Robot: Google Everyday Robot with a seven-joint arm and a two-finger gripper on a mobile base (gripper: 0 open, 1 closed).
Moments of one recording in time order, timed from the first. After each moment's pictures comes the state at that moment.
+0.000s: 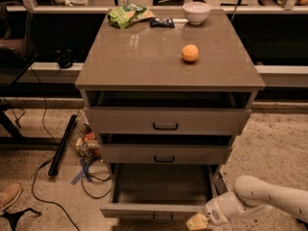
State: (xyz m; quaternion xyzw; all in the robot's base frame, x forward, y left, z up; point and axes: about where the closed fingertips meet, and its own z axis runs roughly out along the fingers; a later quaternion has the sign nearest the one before) arm 0.363 -0.143 0.371 -0.29 0.87 0.39 0.05
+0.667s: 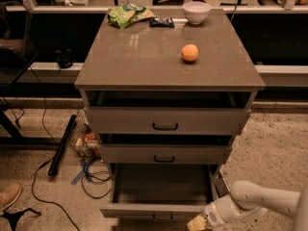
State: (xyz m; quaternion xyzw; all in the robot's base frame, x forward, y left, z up) arm 0.369 -0.152 0.323 -0.26 0.89 0.38 0.04
